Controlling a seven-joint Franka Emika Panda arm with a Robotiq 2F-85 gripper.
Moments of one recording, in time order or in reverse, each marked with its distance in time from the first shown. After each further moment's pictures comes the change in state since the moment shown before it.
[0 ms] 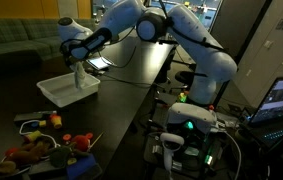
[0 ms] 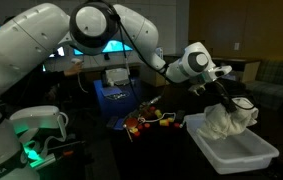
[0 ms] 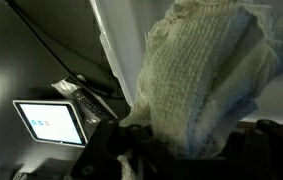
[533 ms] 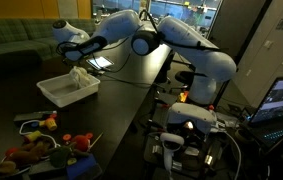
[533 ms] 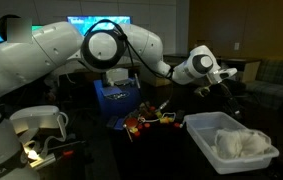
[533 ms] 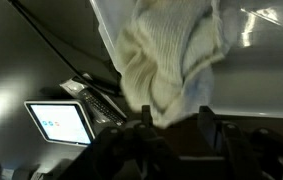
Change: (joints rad) arm -0.024 0.189 -0.017 0.317 0.031 -0.164 0.011
